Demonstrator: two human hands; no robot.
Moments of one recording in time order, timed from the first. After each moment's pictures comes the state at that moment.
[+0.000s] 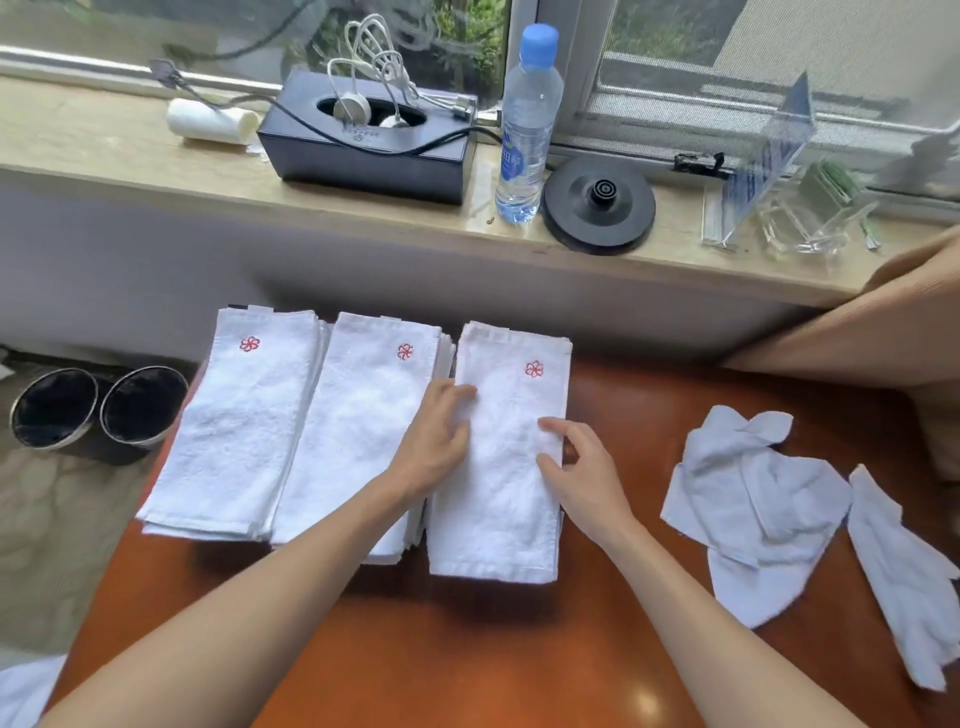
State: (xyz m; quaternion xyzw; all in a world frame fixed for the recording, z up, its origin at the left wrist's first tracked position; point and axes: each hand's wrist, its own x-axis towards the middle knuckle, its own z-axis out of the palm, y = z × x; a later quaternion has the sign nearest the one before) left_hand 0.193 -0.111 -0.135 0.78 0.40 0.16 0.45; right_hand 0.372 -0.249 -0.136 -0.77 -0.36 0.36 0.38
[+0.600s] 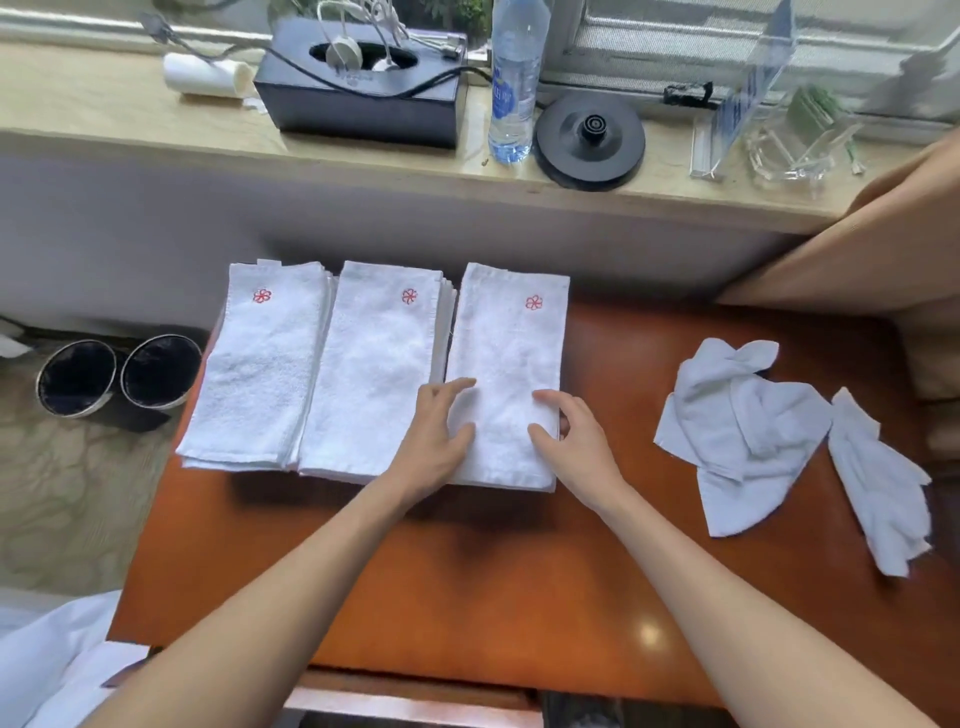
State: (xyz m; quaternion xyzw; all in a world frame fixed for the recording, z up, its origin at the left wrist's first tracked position) left_hand 0.141 -0.181 -0.135 0.75 0.42 0.11 0.49; right_hand 0.332 -0.296 -0.129 -0.77 -0.35 0.39 0.36
